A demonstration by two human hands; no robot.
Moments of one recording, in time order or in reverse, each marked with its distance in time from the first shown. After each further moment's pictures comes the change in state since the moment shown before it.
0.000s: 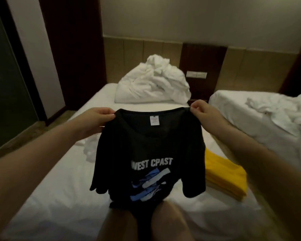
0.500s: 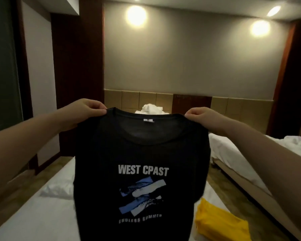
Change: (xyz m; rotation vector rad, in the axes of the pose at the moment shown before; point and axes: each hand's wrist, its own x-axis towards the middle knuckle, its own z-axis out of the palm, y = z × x) left_hand -0.013 0.159 -0.056 0.359 0.154 0.292; right_hand 0.048 -0.090 -0.119 0.113 -0.145 -0.083
